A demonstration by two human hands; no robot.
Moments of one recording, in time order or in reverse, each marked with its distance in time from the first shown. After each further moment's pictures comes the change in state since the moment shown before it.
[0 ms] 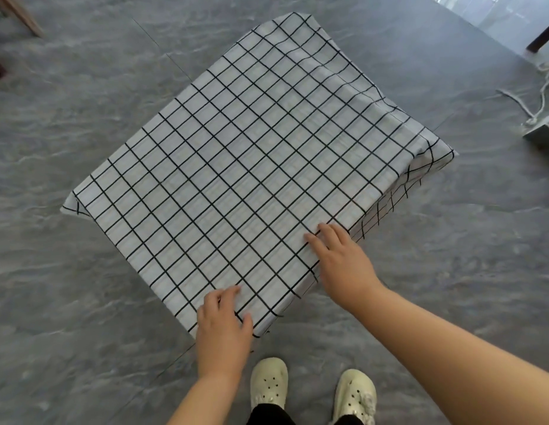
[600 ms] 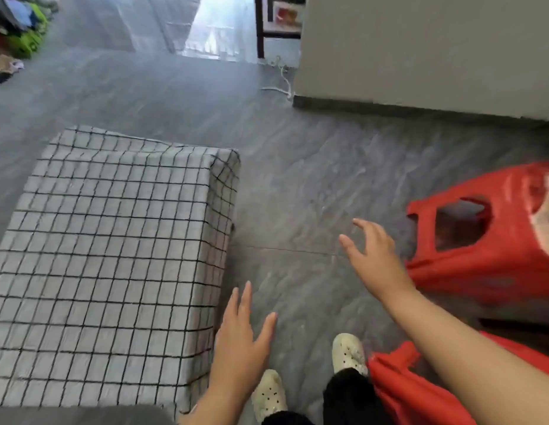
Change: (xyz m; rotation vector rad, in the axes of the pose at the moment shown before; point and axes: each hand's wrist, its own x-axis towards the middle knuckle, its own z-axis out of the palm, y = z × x) left_hand -0.131 0.125 -0.058 -0.022 -0.578 0.683; right_hand -0.305 0.045 -0.020 0.844 0.659 1.093
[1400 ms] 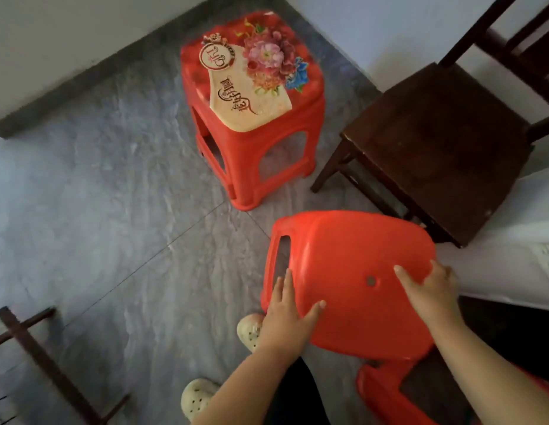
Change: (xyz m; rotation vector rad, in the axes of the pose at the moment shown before) left_hand -0.123 0.201 0.405 0.432 -0.805 0.292; right_hand -0.310 0.479 -0.137 0.273 0.387 1.301
